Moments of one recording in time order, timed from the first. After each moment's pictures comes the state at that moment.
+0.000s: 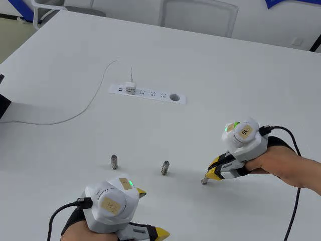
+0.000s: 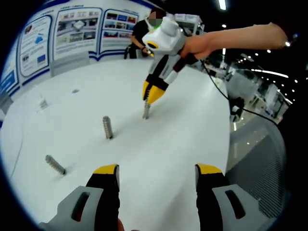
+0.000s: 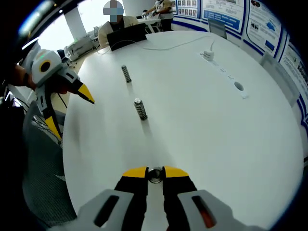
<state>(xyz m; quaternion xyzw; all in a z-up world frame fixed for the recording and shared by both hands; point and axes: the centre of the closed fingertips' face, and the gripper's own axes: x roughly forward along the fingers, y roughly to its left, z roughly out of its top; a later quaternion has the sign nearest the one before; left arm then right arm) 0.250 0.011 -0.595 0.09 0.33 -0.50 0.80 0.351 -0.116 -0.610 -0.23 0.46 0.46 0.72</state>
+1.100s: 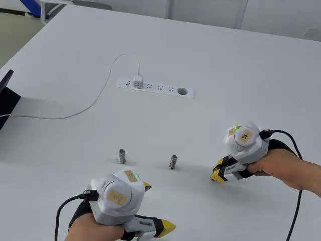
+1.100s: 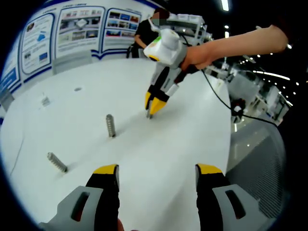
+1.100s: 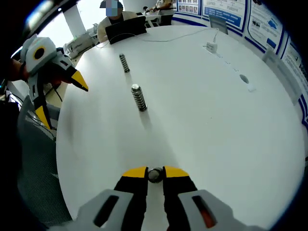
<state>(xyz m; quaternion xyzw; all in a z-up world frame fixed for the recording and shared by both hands) 0.252 0.016 -0.596 0.08 0.34 -0.49 0.80 0.346 -0.114 -0.640 -0.24 0.47 0.46 0.71</state>
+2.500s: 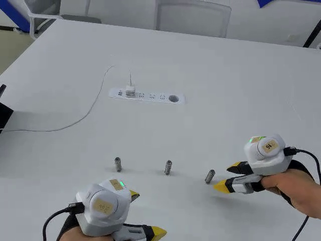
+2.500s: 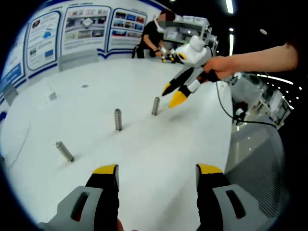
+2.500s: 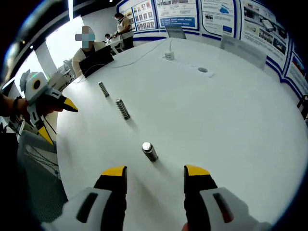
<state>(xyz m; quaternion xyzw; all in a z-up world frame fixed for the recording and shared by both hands) 0.246 0.037 -0.592 0.07 0.34 -0.47 0.81 0.331 -0.152 -0.614 -0.10 0.44 0.34 0.83</state>
